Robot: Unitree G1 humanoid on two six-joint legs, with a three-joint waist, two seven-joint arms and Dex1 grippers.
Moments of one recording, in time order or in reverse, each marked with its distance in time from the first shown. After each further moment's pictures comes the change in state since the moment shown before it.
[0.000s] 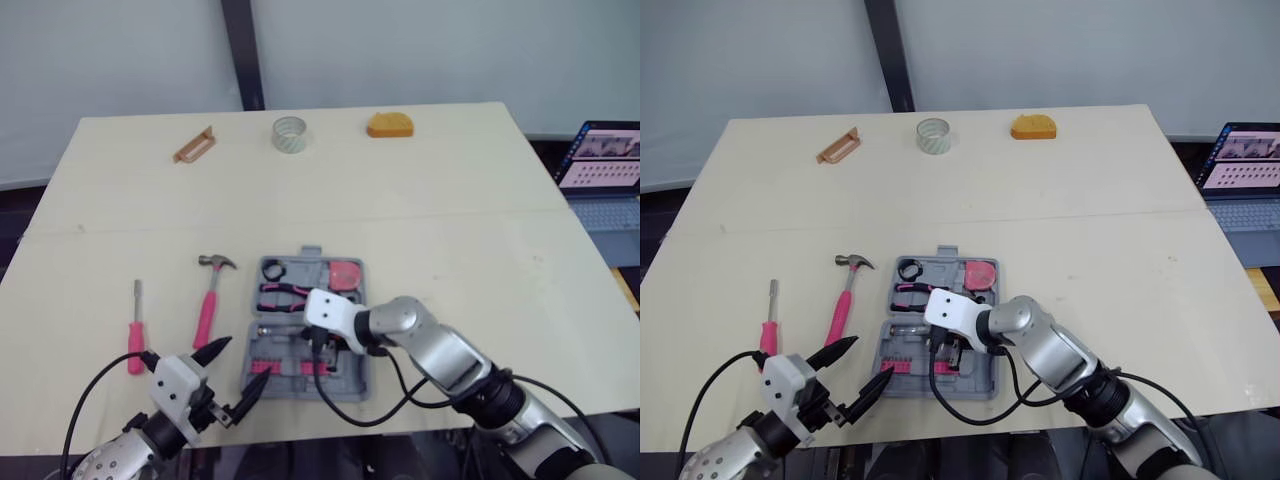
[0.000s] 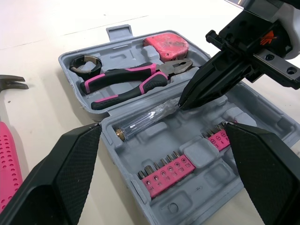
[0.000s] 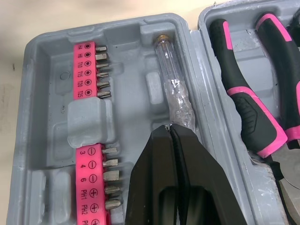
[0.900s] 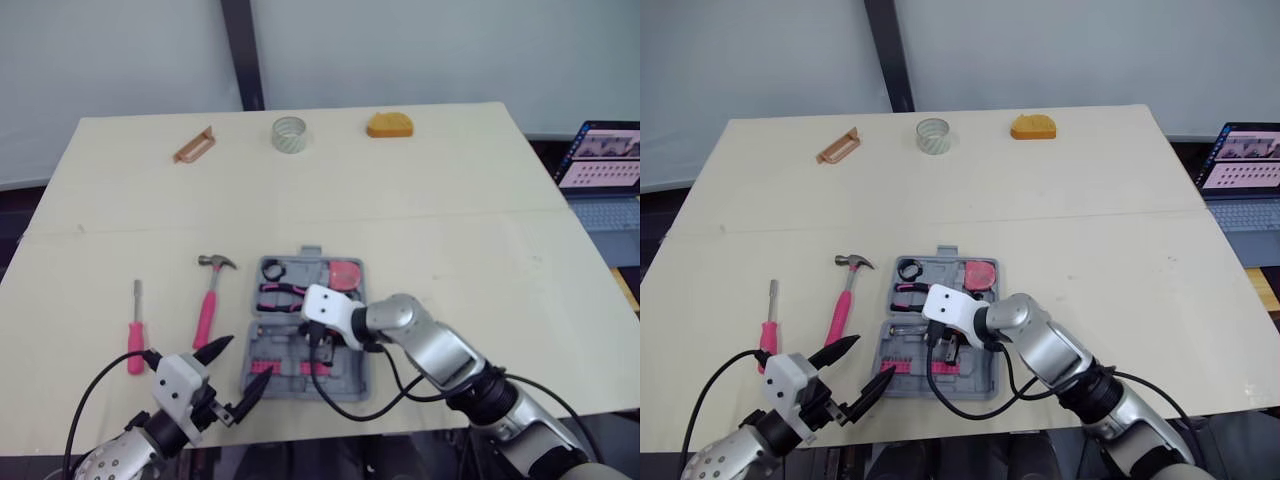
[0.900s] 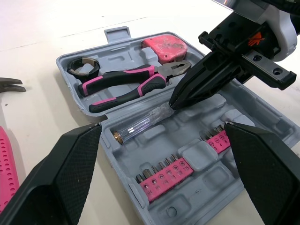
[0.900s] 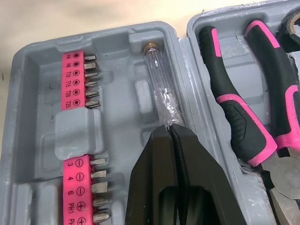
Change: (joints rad) left arm -0.008 0.000 -0.009 0.000 0.003 0.001 0.007; right arm -0.005 0.042 -0.016 0.057 -0.014 -0.041 -0.006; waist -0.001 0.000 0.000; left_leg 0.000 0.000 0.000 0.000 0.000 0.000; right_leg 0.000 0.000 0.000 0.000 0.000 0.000
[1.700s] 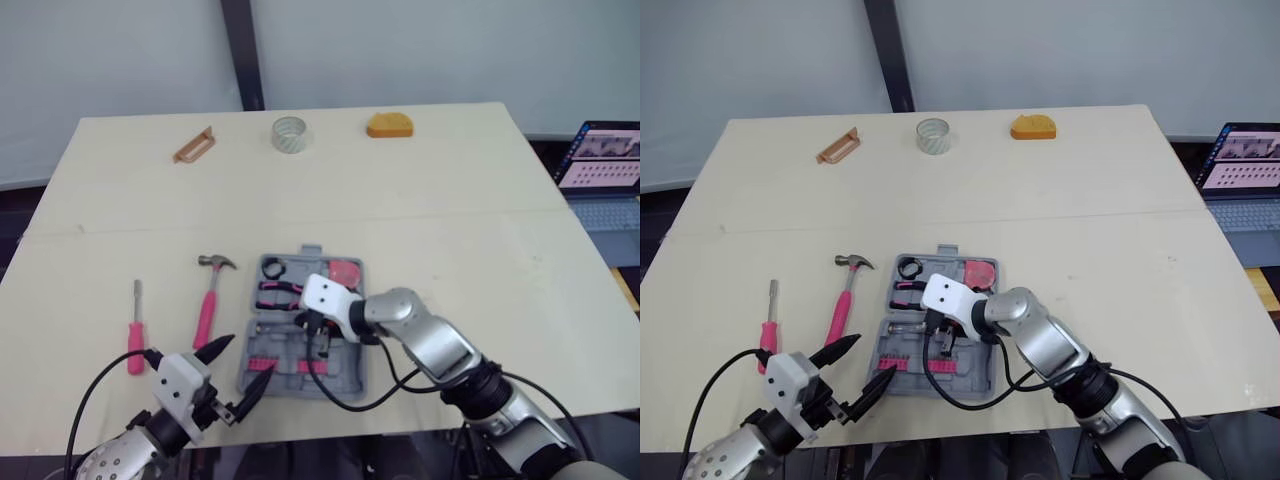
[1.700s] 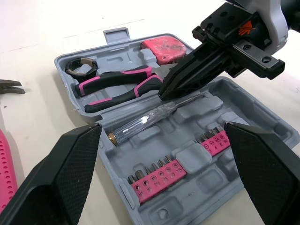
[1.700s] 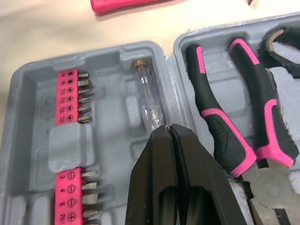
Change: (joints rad) left arm -0.009 0.000 -0.007 0.000 0.000 0.000 0.005; right arm -0.015 0.040 -0.046 0.028 0.013 0.000 -0.004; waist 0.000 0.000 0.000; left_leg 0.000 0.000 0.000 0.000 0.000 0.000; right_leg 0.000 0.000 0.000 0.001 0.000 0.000
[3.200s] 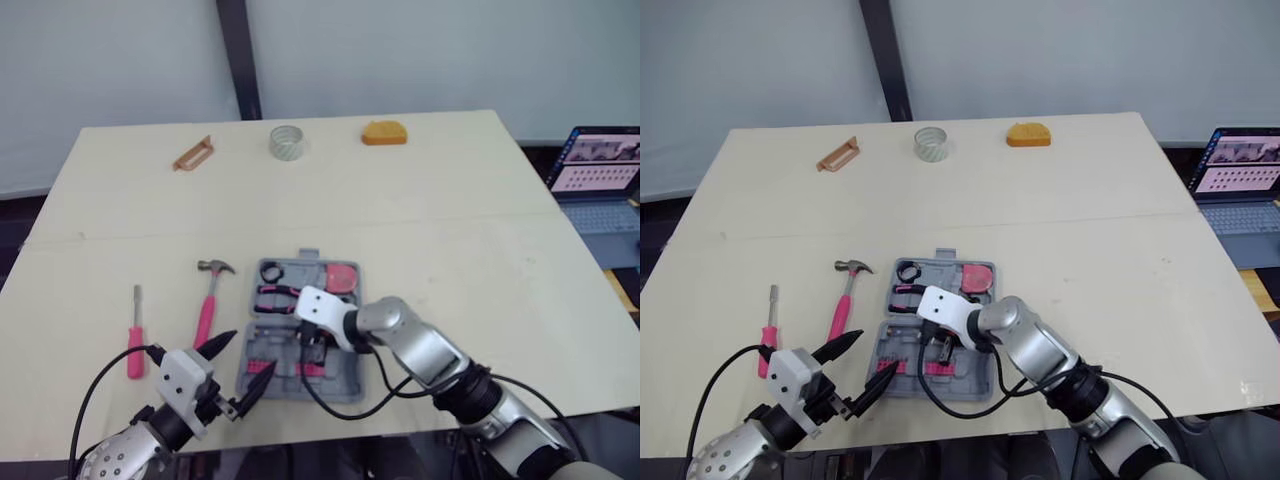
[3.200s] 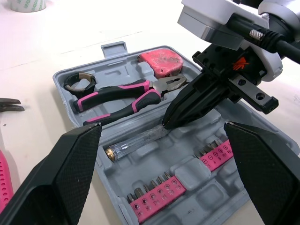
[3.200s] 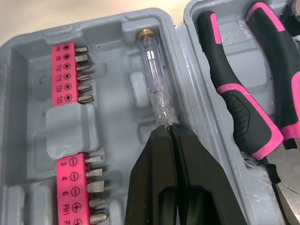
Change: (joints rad) left arm -0.024 0.000 -0.013 0.003 0.000 0.006 0.012; right arm 0.005 0.013 0.080 0.042 -0.053 0.062 -0.026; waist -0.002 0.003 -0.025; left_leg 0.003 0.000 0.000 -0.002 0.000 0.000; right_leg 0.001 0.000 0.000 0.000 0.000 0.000
